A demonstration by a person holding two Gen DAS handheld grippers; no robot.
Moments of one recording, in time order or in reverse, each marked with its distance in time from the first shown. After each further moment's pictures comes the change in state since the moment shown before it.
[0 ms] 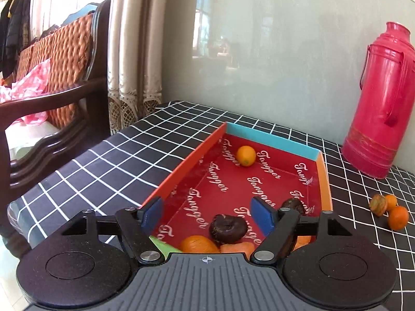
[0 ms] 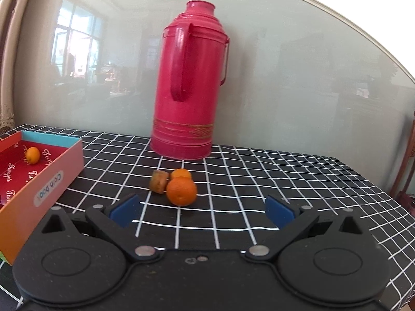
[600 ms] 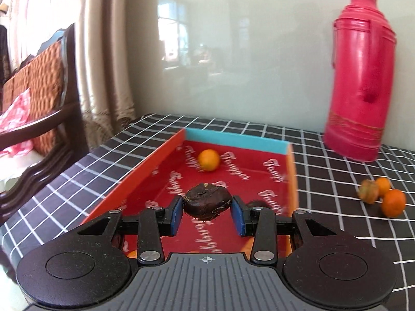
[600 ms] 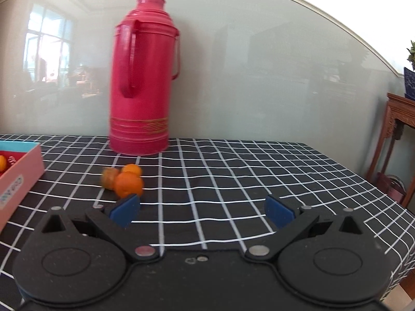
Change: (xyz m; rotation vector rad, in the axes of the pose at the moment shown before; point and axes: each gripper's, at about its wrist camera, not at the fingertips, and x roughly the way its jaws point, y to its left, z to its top) left arm 0.015 -0.056 -0.004 0.132 -0.035 -0.011; right arm -0.006 -0.045 -0.009 0.078 0.009 -0.110
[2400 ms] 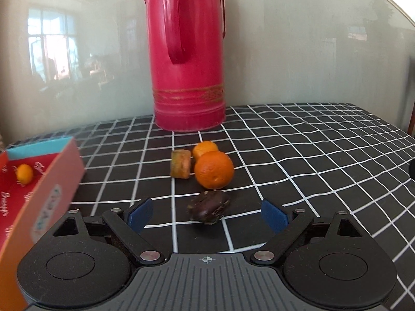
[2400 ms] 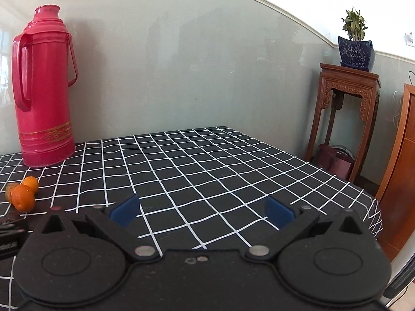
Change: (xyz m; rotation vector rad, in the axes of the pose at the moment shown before) left arm -0.015 -0.190 -0.034 0.281 0.005 -0.463; right arm 0.014 -0.112 -0.012 0.170 0.042 -0.274
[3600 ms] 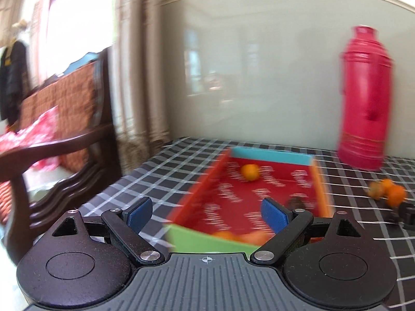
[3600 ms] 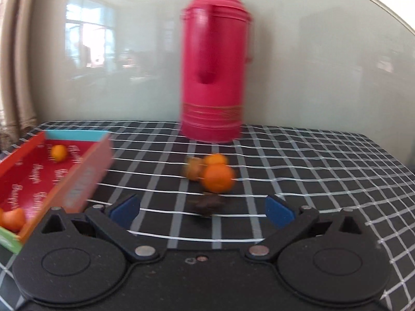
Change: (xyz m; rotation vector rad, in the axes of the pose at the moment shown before) left arm -0.153 0.186 -0.051 -0.217 -0.146 0.507; right arm -0.045 0.146 -0.002 -0.190 0.088 0.450
